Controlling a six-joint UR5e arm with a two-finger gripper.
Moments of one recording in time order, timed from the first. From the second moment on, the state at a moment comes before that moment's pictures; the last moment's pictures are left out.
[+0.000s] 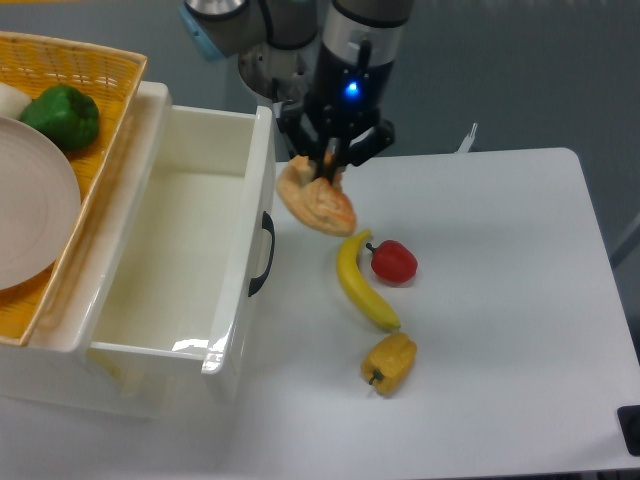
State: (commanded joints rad) arm 2.47 -1.60 -1.45 -1.51 1.21 0.48
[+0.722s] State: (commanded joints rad) arm 2.38 -1.62 -1.46 -1.51 1.19 0.48
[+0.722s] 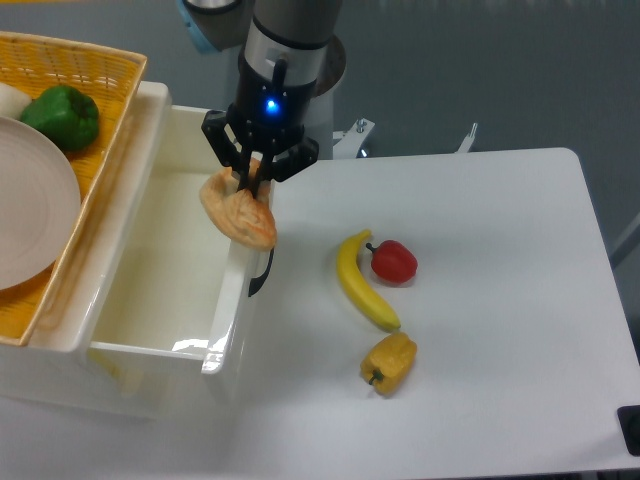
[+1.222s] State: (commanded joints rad) arm 2.36 -1.64 -1.46 -1.51 1.19 0.49
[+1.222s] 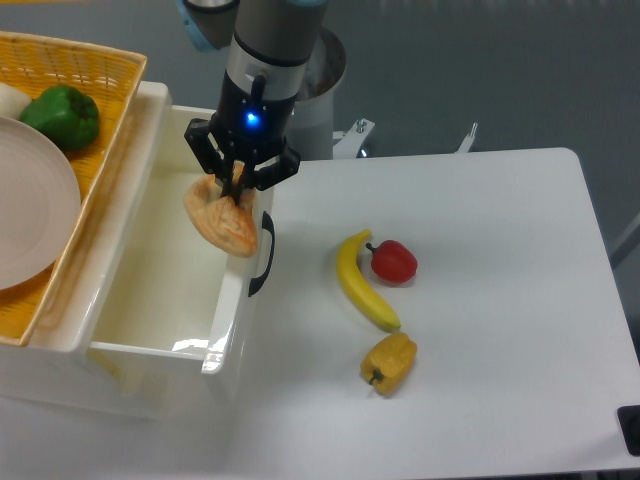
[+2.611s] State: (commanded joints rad) arm 2.37 -1.65 -1.49 -1.38 1.33 0.56
